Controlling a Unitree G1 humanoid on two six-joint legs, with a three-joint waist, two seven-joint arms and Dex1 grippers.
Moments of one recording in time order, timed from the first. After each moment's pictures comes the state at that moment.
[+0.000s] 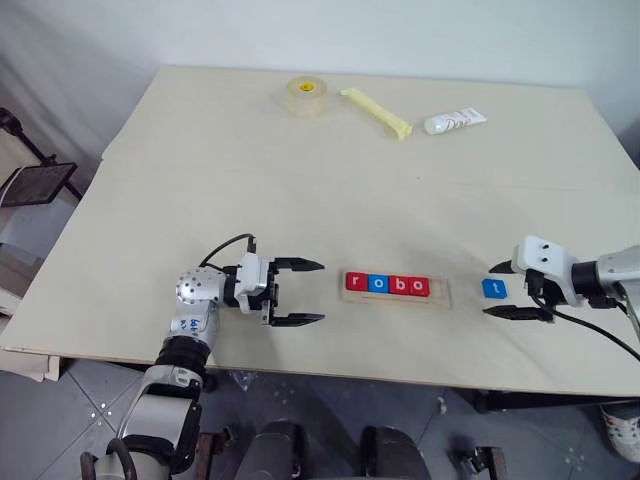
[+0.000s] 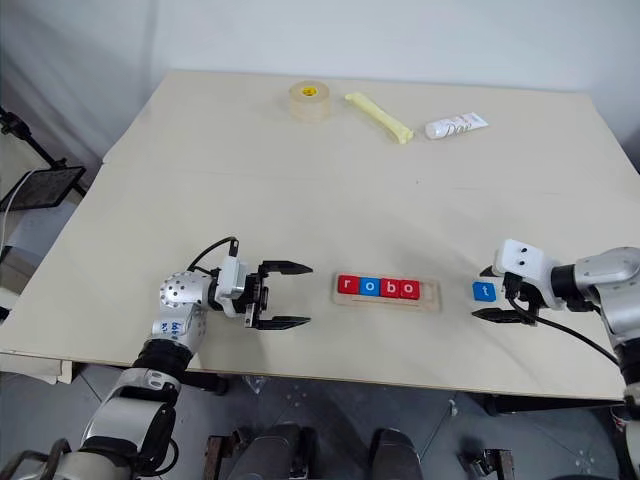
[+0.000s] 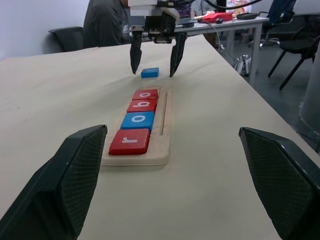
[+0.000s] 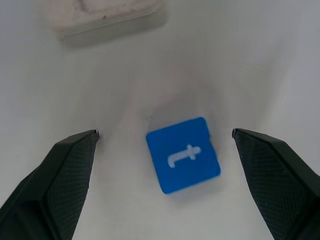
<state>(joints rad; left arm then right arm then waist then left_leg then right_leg) -0.59 0.30 -0.02 0.63 -0.33 -0.44 -1.43 -0.57 -1.03 0.13 0.55 0.07 0.00 1.36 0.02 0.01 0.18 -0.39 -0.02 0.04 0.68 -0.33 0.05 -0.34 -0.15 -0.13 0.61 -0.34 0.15</state>
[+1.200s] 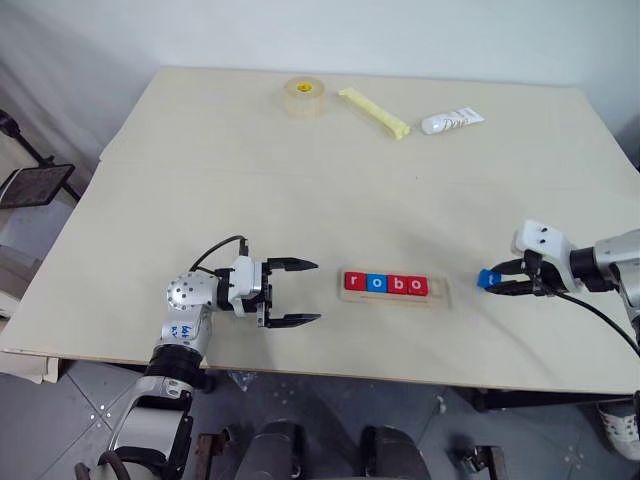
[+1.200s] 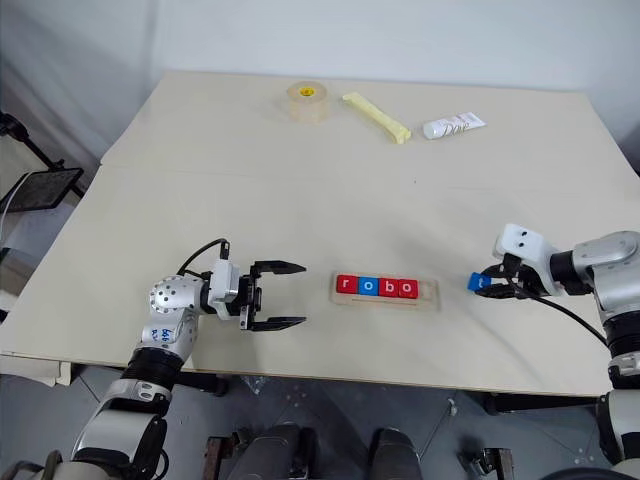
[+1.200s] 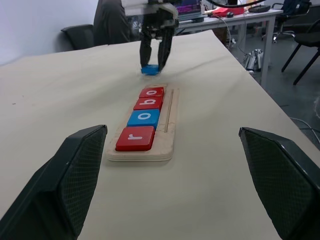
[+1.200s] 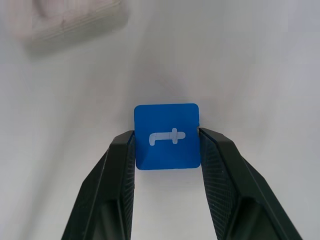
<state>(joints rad) -0.55 0.33 -0.02 0.56 -0.33 -0.42 -1.39 -0.68 -0.99 0.12 0.56 0.04 0.18 1.39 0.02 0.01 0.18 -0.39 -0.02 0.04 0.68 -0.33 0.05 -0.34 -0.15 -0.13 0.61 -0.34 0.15</state>
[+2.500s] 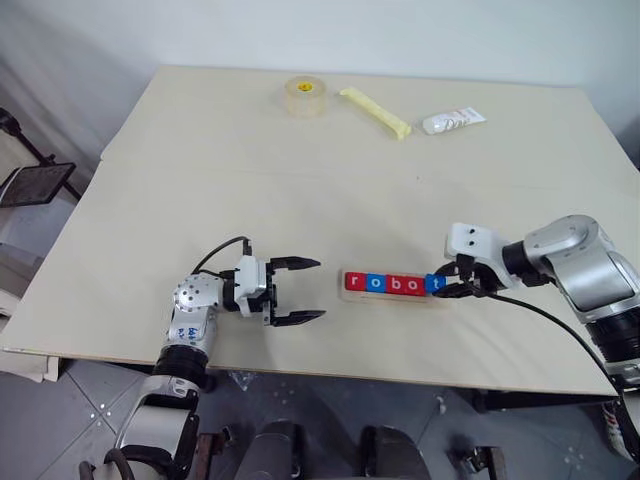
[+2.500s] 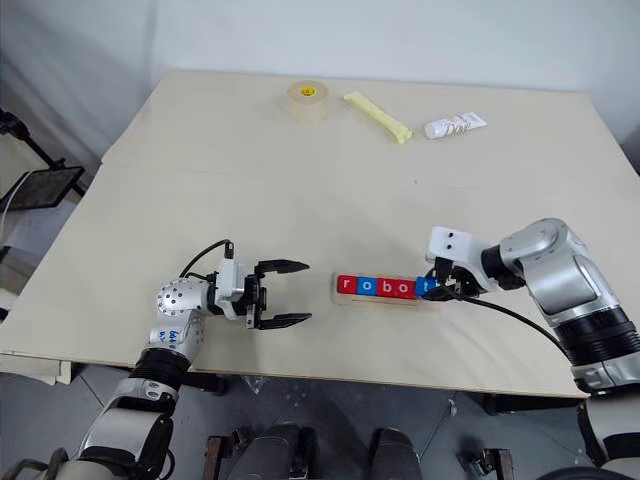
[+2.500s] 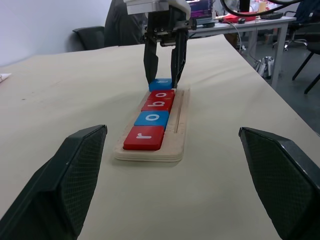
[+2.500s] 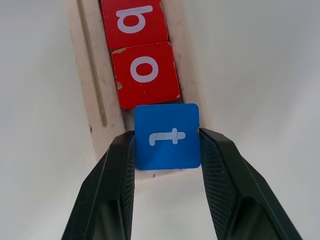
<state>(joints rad) -0.55 0.30 -0.02 0.60 -0.32 -0.44 -1.35 -0.68 -0.93 0.29 0.13 0.03 0.50 1.34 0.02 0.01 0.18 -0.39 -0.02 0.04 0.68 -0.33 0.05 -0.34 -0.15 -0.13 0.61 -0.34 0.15</state>
